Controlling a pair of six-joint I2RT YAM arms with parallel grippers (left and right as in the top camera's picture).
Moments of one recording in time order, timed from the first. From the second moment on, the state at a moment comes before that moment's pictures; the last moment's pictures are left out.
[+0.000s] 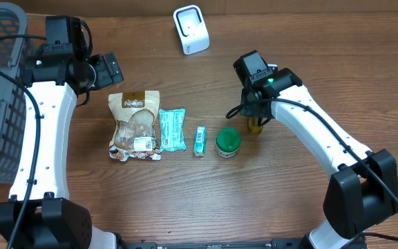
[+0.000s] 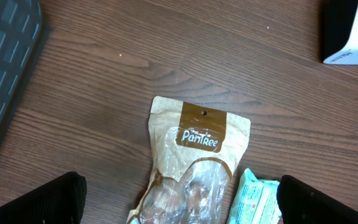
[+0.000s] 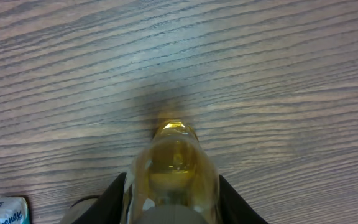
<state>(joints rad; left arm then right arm) 0.05 1.67 1.63 -1.03 -0.02 -0.31 0.43 1.80 1.44 -0.99 0.26 0.53</state>
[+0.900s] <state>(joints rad) 0.05 1.67 1.63 -1.03 -0.02 -0.31 0.32 1.80 1.64 -1.19 0.11 0.51</state>
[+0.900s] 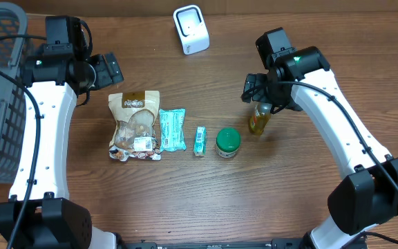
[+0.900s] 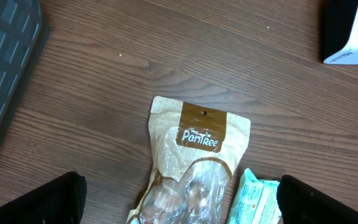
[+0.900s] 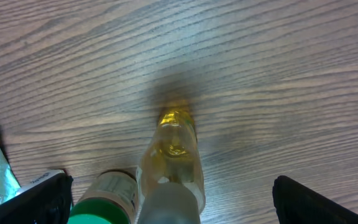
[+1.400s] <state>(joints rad) 0.05 1.67 1.63 -1.03 -0.02 -0.31 0.32 1.80 1.56 -1.15 0.11 0.49</state>
